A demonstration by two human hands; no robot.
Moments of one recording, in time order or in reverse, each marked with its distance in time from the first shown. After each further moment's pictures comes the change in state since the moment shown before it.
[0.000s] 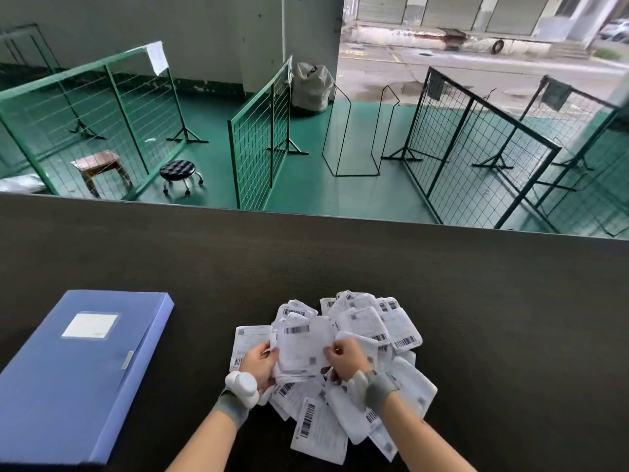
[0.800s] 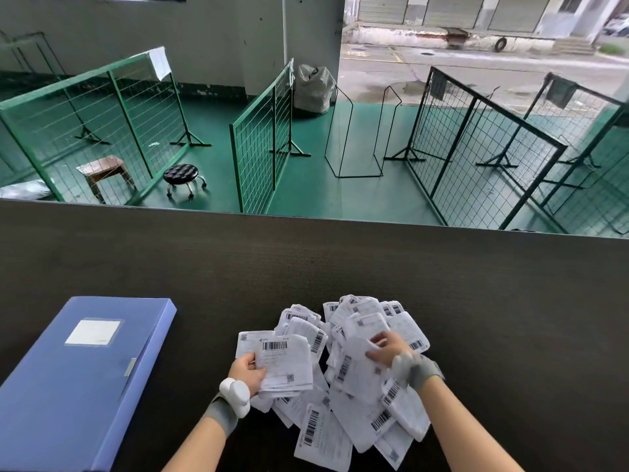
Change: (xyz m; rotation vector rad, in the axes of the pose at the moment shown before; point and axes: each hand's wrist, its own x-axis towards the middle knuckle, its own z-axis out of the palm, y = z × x) left_hand 0.008 -0.006 -0.026 0.193 0.069 -0.010; right_hand 0.032 0.029 -0.086 -0.077 0.047 0.169
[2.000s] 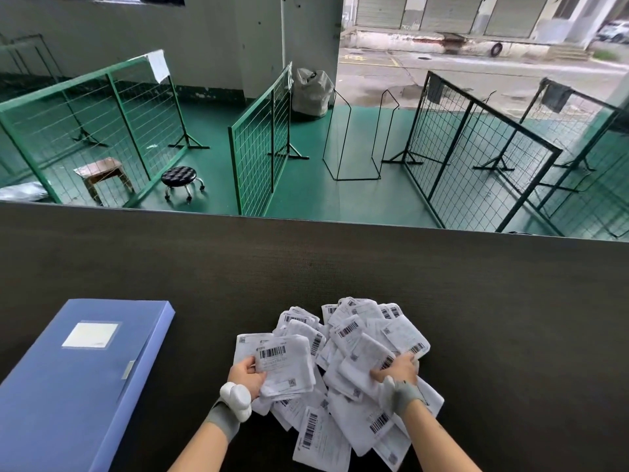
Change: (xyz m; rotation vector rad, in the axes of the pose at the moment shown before) left_hand -0.006 0.002 0.009 -0.064 0.073 0.014; right_hand 0.000 0.031 0.029 0.041 0.362 0.277
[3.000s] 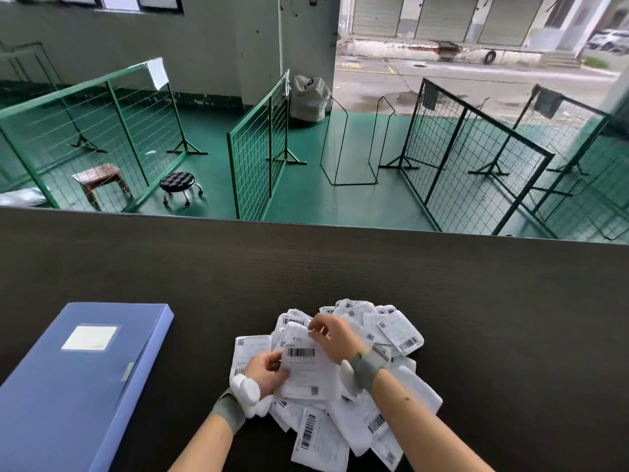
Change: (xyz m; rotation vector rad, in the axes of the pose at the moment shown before) left_hand -0.009 0.020 0.007 0.043 -0.421 0.115; right_hand -0.061 -0.094 0.024 -0.278 -0.253 -1.026
